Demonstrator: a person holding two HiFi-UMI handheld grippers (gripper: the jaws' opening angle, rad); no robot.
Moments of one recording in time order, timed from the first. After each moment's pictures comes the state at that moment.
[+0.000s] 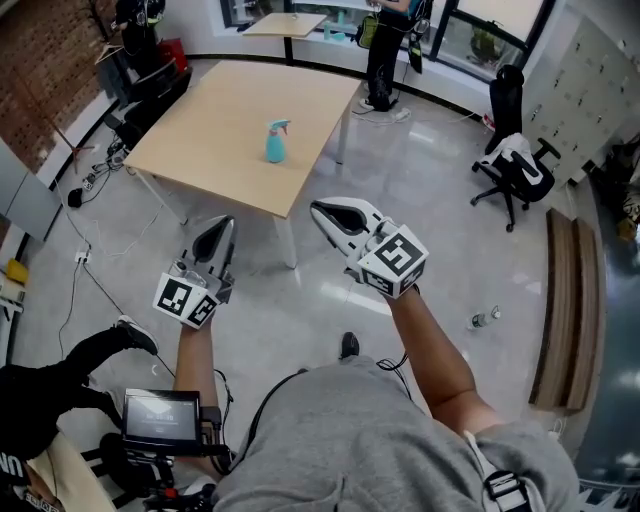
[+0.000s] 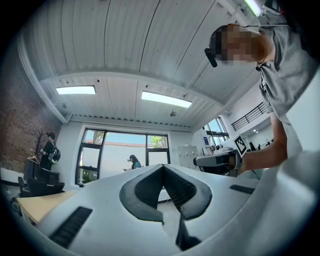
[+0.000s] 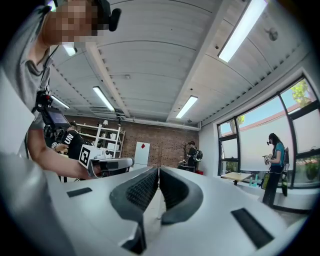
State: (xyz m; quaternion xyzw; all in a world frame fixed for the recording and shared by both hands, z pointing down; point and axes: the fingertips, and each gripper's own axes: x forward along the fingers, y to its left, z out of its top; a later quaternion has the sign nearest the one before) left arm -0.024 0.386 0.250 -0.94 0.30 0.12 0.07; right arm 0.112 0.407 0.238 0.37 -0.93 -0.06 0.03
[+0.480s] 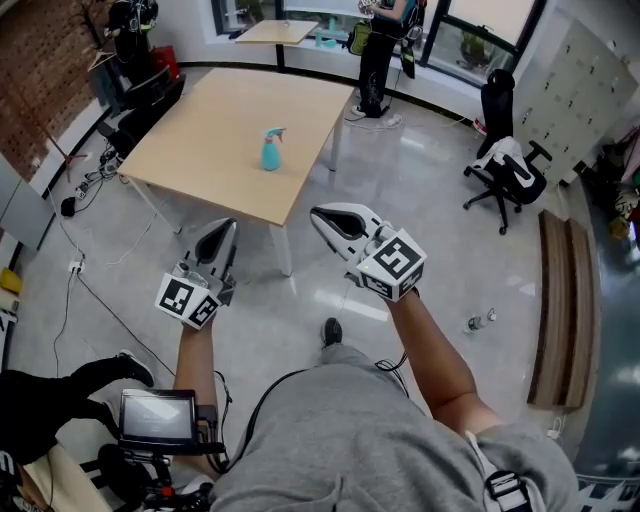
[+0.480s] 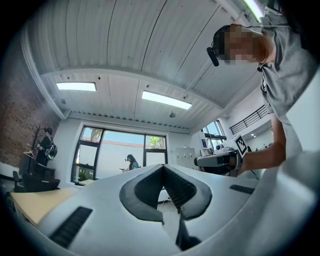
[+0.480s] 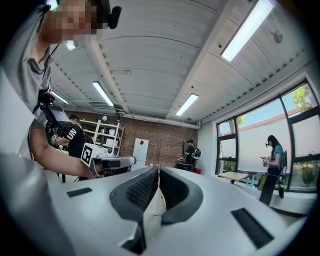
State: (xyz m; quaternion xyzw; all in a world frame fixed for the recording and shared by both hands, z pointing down) left arm -0.026 0.373 0.258 -0.95 0.28 0.13 0.05; right arm 0.105 0.402 0.244 0.38 -0.92 -0.06 0.05
